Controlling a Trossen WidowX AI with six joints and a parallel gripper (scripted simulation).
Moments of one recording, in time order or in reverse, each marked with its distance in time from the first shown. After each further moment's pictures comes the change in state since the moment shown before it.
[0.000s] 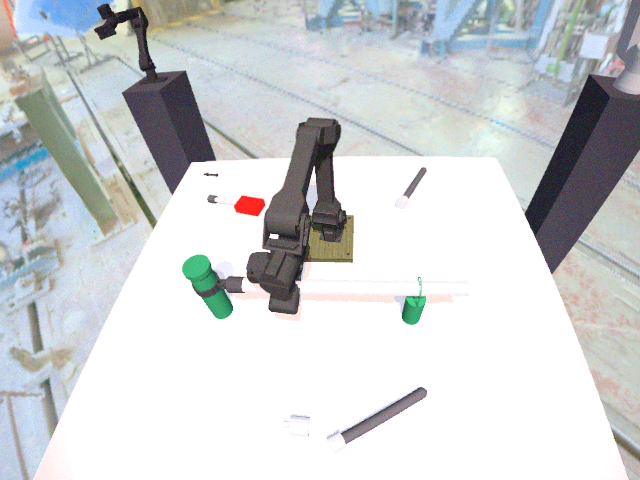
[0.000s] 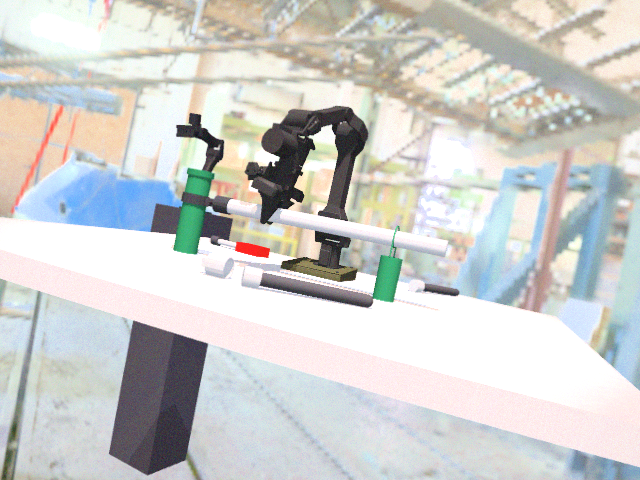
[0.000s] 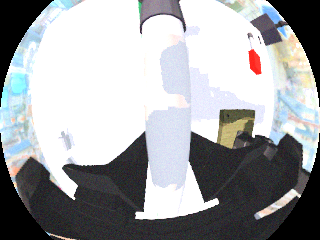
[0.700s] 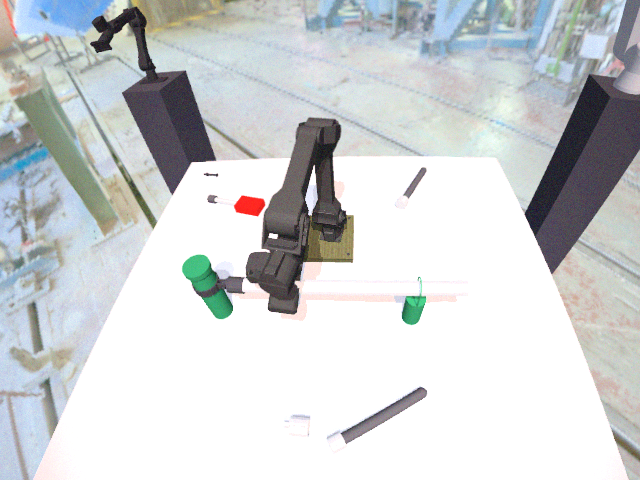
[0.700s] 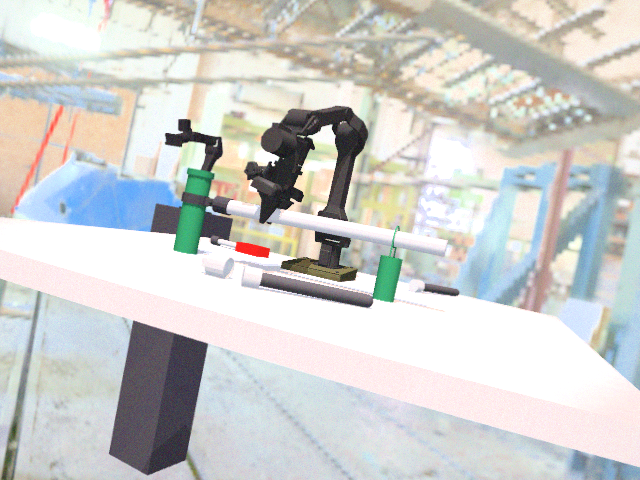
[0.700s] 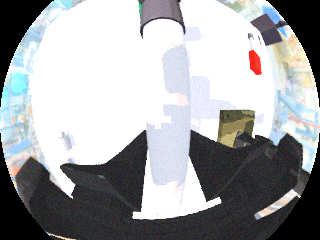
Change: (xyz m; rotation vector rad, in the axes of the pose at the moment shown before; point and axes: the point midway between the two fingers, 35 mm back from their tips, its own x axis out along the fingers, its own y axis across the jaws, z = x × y) arm 0.000 0.000 0.001 -0.001 0.000 -0.001
